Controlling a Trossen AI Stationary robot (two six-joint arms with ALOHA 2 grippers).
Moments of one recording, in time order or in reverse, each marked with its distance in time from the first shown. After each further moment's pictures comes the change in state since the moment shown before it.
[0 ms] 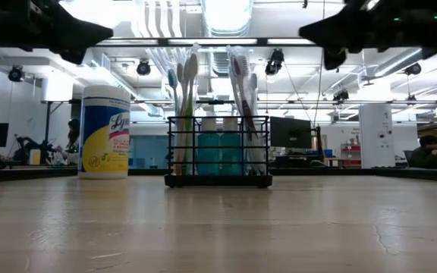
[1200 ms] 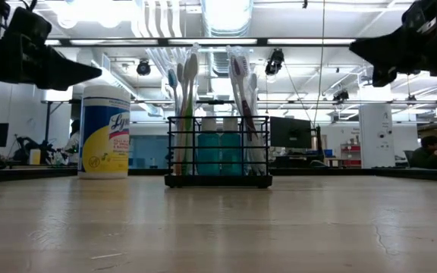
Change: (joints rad) left arm 0.001 -0.309 -0.196 -0.186 -0.096 0.071; right arm -0.012 -0.777 -0.346 -0.215 0.124 0.025
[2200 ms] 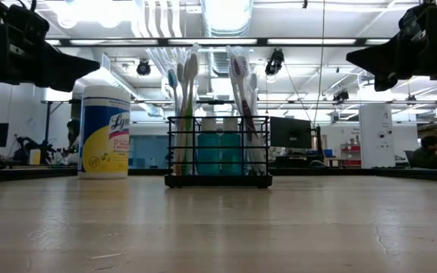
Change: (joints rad) left arm 0.002 0.016 -0.032 0.056 0.120 -0.083; right arm 0.001 -0.011 0.000 -0.067 0.074 -0.031
